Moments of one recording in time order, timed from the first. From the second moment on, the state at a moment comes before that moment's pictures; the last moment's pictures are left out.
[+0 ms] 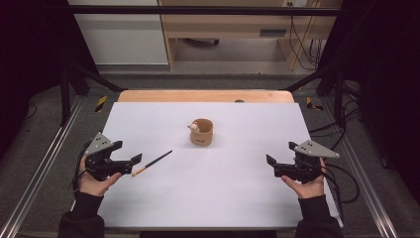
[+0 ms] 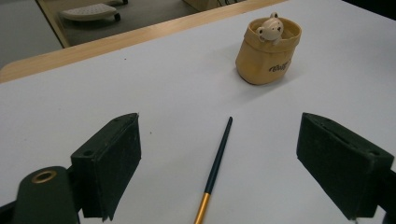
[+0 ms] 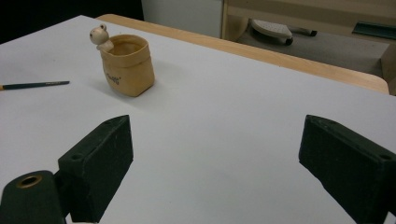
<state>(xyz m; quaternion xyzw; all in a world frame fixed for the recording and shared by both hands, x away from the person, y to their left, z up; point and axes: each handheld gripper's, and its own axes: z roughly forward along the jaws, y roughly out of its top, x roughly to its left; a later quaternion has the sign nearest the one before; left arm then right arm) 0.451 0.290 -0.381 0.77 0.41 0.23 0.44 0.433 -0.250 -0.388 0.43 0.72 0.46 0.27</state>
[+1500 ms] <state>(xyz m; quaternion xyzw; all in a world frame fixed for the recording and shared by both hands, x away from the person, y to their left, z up) 0.524 0.242 -0.442 0.92 0.33 0.14 0.19 0.432 -0.246 -0.388 0.43 0.74 0.44 0.27</state>
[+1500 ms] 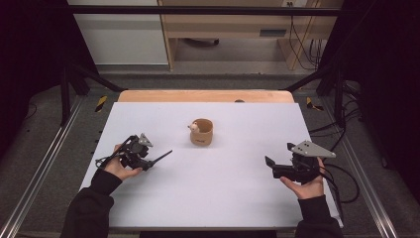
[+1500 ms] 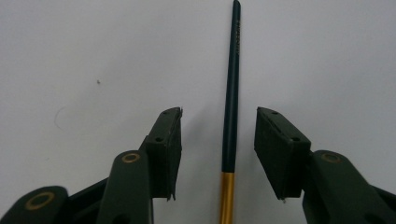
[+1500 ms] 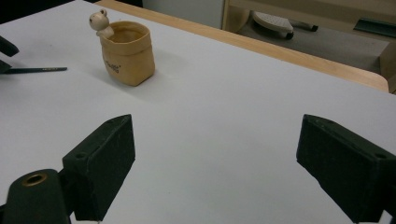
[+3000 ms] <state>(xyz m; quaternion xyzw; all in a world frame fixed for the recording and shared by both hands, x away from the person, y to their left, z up) 0.522 0.219 -0.424 0.95 0.26 0.11 0.13 0.432 -0.243 -0.387 0.41 0.75 0.43 0.28</state>
